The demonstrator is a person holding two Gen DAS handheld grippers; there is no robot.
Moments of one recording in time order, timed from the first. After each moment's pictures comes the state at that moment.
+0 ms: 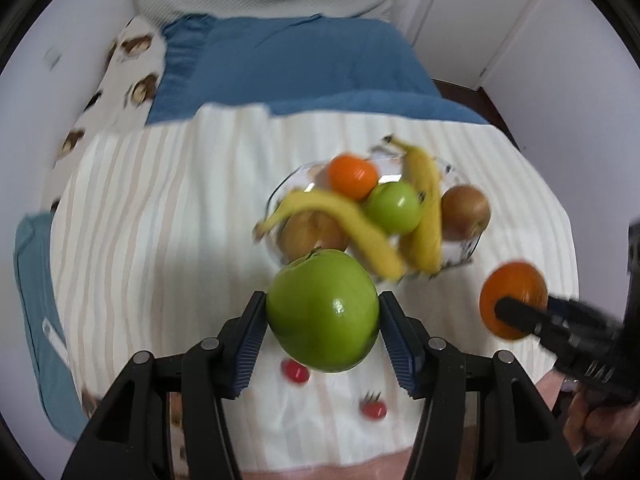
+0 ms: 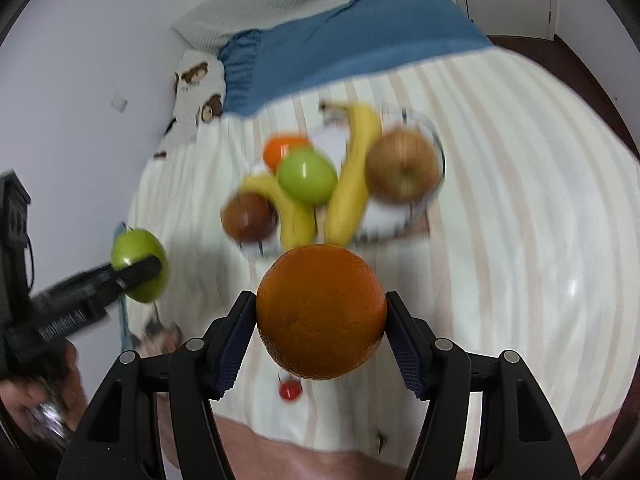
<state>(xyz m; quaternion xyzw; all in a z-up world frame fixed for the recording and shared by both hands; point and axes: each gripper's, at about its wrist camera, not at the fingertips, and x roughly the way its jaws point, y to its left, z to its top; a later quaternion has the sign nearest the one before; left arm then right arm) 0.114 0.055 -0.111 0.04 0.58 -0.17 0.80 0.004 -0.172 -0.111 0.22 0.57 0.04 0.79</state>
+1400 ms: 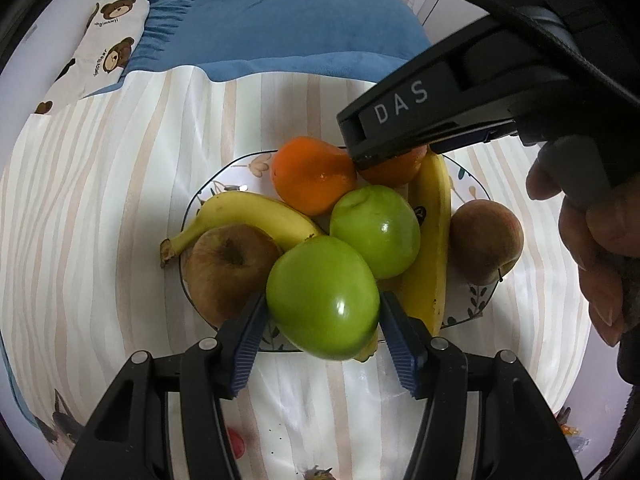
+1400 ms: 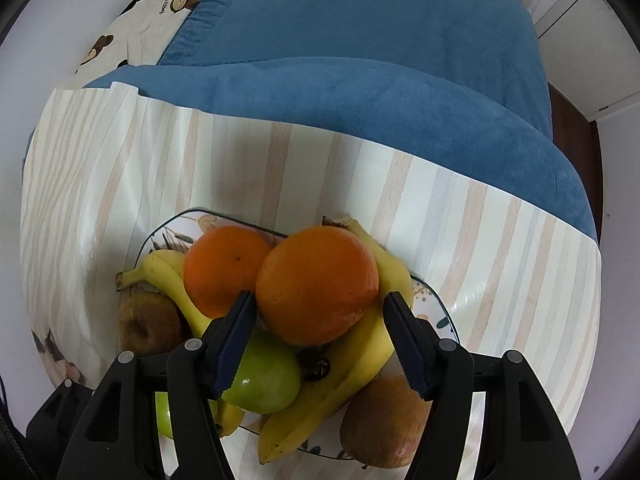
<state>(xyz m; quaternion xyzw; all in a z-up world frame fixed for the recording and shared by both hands) 0.153 -0.014 -0.191 0.00 0.63 -0.16 0.76 0.247 -0.110 -0.191 -0.03 0.71 0.04 0.70</state>
